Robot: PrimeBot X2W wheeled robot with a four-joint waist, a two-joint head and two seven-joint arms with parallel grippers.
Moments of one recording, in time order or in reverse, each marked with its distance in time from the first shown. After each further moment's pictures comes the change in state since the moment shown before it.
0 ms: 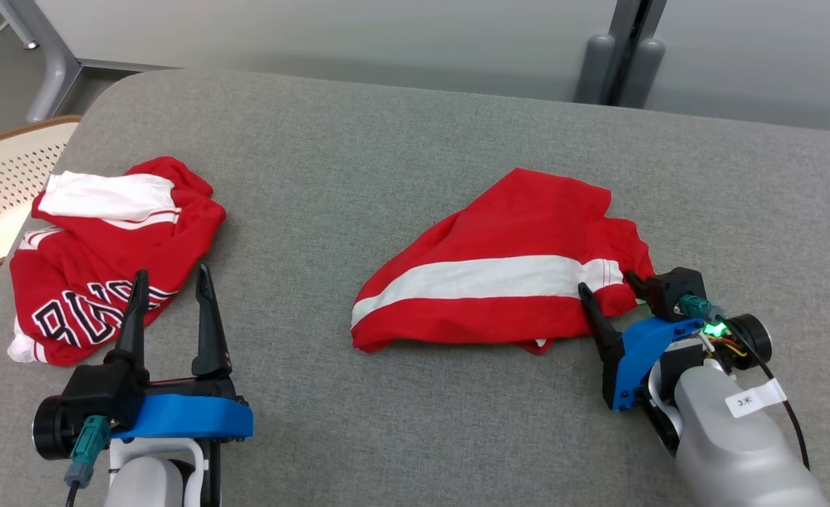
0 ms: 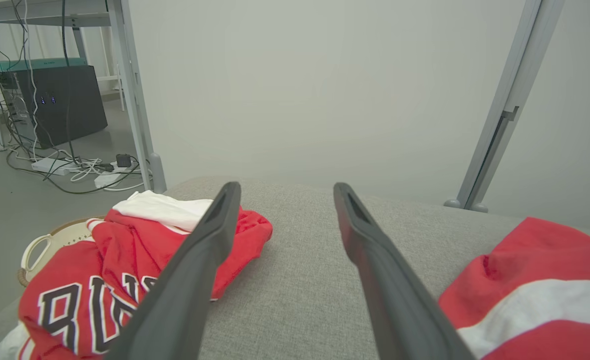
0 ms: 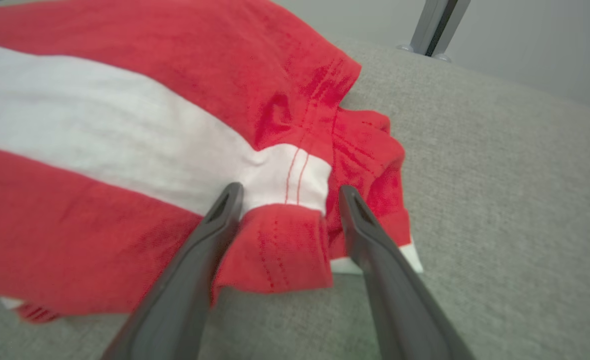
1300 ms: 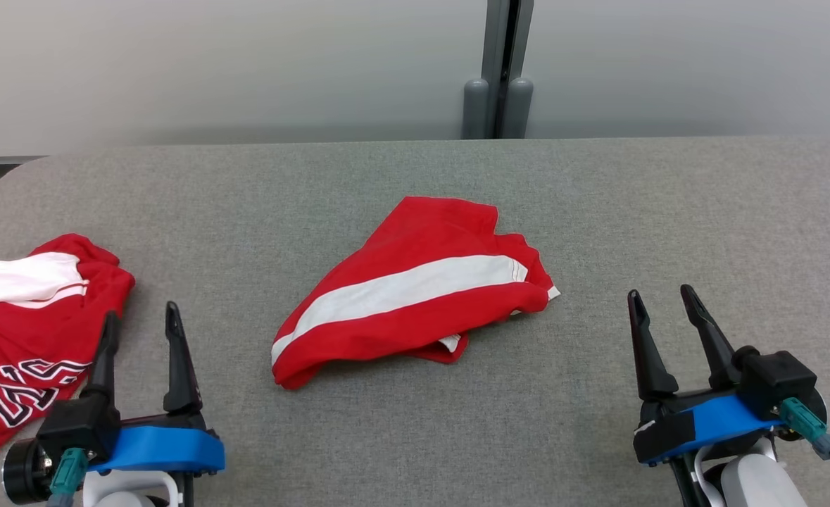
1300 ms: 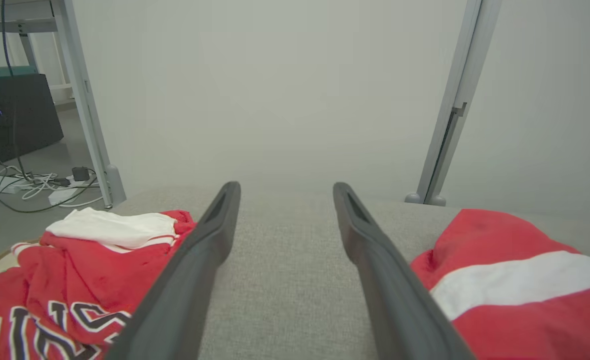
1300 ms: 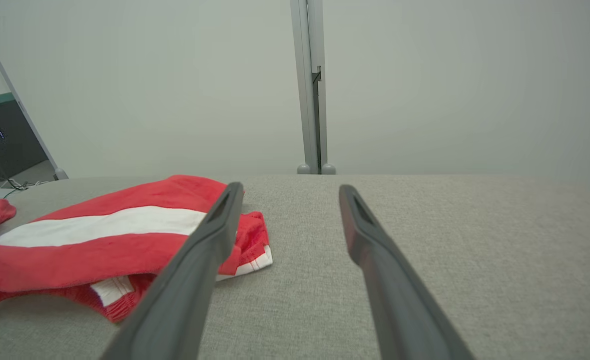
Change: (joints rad) left arm 0.069 0.048 0.032 0.009 -0.002 0.031 0.000; right arm 0.481 0.051 -0.173 -0.791 0.077 0.000 -0.023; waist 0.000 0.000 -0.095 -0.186
